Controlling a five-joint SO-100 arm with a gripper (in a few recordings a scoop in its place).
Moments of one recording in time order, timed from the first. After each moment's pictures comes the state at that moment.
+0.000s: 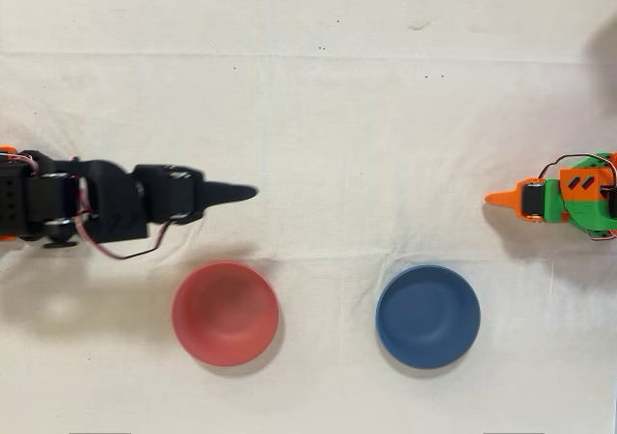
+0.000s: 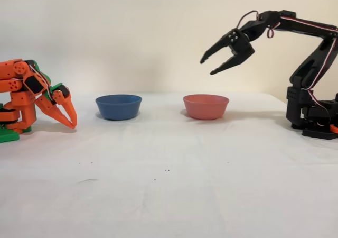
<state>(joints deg) -0.7 130.0 115.5 51.6 8.5</state>
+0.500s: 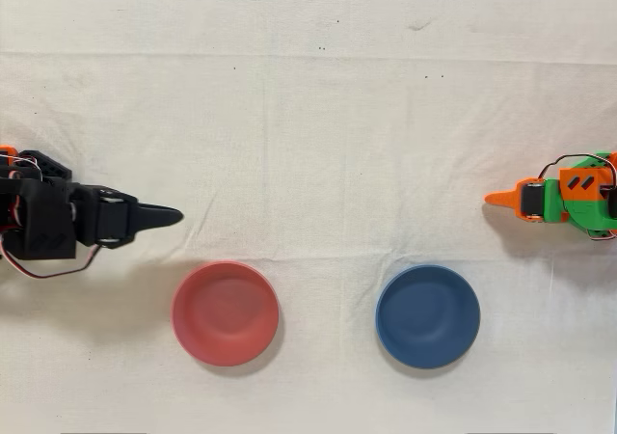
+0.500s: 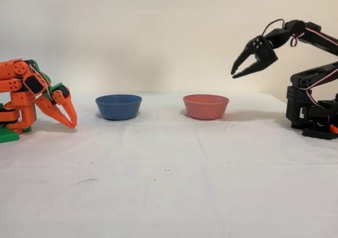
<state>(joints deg) 4.5 162.3 137.4 60.7 5.5</state>
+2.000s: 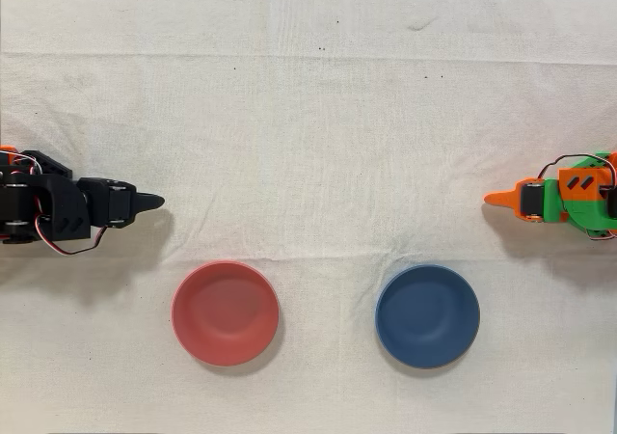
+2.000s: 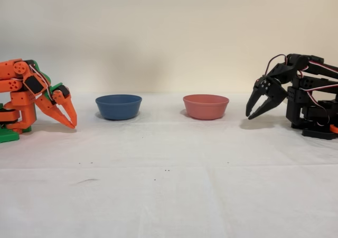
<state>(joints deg) 1.5 188.9 172.4 65.0 6.7</state>
